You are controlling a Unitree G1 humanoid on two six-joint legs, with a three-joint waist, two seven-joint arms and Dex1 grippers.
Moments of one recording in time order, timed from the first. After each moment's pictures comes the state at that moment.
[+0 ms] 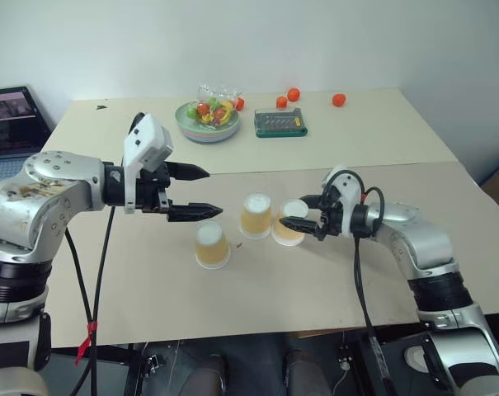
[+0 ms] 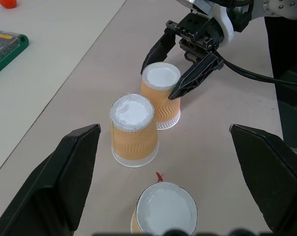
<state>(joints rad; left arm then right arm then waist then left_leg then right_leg) -0.73 0.91 0.01 -0.26 -0.63 0.90 -1.08 -0.61 -0.59 0.09 -0.04 0.39 0.69 0.87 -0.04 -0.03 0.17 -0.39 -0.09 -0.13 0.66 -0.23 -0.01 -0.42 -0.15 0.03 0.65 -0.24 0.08</state>
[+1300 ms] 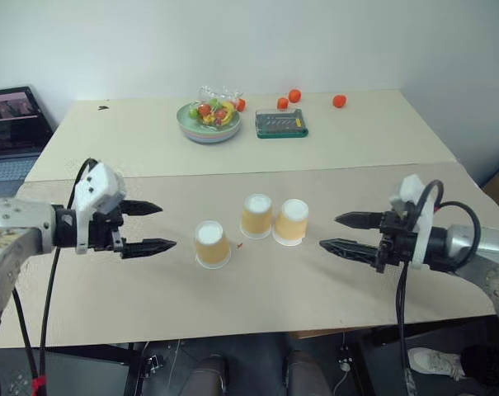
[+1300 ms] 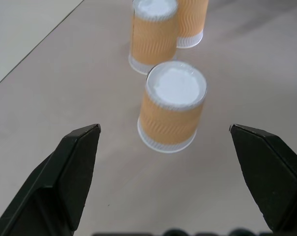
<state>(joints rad) -0.18 1.05 0.26 -0.31 -0.53 0.64 -1.12 -0.31 -0.87 -0.19 -0.43 0.78 0.90 0.85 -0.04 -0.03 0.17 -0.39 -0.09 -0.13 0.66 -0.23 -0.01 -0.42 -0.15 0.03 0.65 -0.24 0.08</state>
